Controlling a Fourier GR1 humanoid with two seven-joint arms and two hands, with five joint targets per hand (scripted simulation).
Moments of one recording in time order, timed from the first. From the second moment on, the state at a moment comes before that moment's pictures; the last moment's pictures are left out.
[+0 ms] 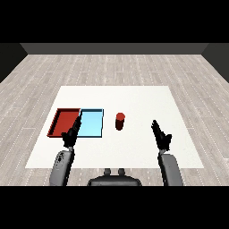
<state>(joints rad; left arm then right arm) -0.02 0.10 -0.03 -1.58 0.00 0.00 0.01 0.05 -0.11 -0.02 -1.59 0.00 0.04 0.03</state>
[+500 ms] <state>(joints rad) -0.04 0.06 0.01 -1.64 0.04 -0.02 -0.19 -0.07 -0.11 -0.09 -1.57 -0.07 0.10 -0.14</state>
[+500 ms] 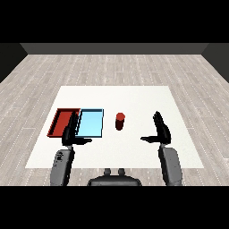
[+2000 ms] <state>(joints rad) 0.01 0.04 0.05 -1.62 0.10 -0.10 -0.45 -0.26 -0.07 -0.10 -1.30 -0.08 0.12 -0.31</state>
